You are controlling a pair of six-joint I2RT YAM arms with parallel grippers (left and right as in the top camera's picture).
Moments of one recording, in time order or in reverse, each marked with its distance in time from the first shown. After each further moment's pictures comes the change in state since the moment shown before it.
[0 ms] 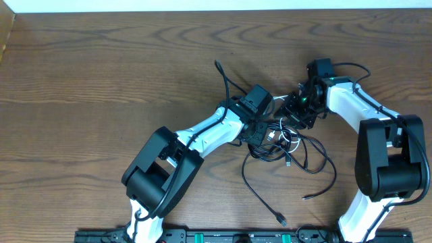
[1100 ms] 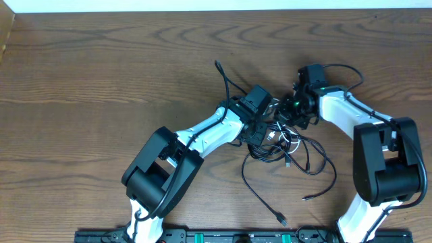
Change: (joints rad) left arm 0.000 0.000 0.000 -0.004 0.000 0.000; right arm 0.037 -0.030 -0.100 0.190 0.072 -0.005
